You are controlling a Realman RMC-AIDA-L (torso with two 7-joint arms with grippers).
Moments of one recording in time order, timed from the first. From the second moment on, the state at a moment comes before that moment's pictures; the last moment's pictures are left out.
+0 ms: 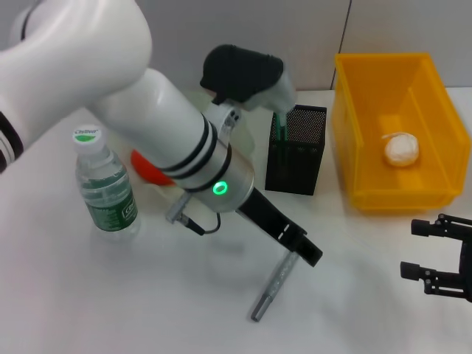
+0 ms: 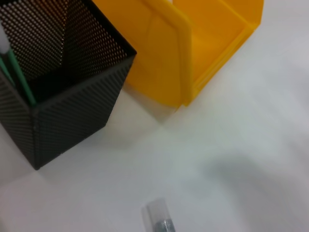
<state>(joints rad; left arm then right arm) -0.92 -2.08 1.71 0.98 2.23 1.24 -2.81 0.35 1.97 -0.61 -0.60 -1.98 -1.69 1.05</state>
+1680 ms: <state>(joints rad) -0.83 -2.08 1.97 0.95 2.19 0.97 -2.74 0.37 1.97 -0.60 -0.60 -1.99 -1.67 1.07</state>
